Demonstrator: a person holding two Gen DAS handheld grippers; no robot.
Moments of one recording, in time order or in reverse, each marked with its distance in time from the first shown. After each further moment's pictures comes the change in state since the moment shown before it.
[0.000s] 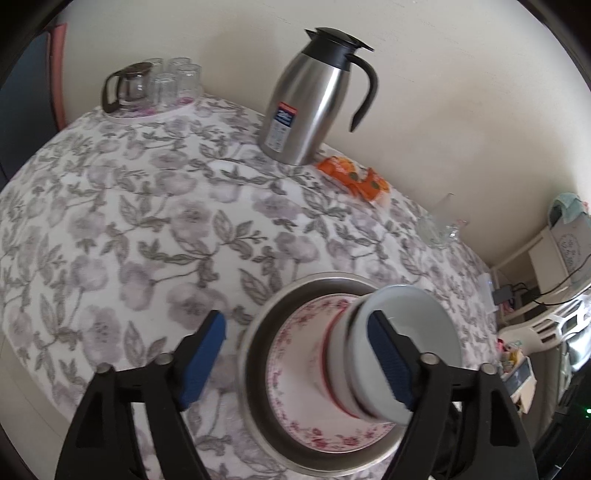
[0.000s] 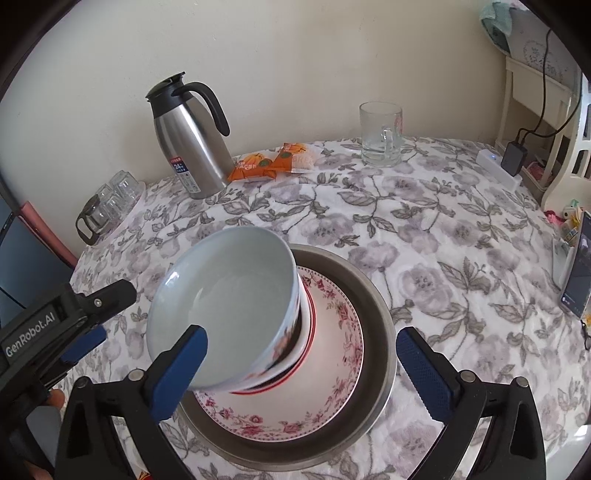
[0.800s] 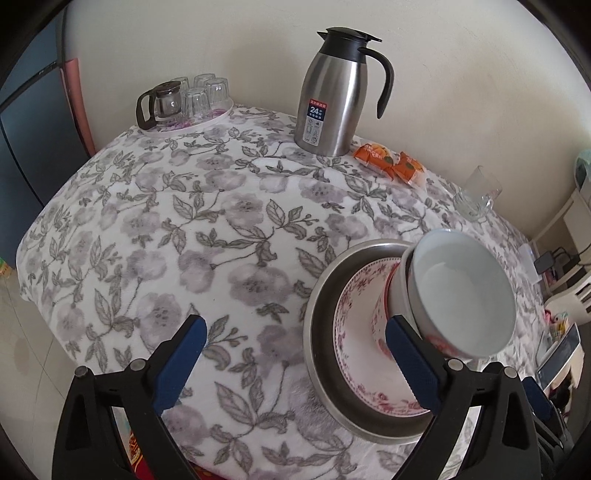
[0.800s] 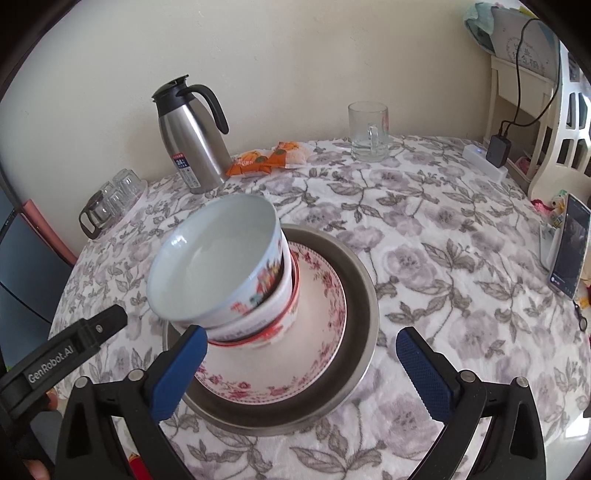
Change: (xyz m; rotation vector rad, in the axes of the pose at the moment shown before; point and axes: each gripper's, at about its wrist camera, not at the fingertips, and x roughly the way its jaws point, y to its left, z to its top) left arm -0.018 0.013 -0.039 0.105 -0.030 0.177; right arm -0.019 -0.012 -0.037 0.000 -0.027 -0.007
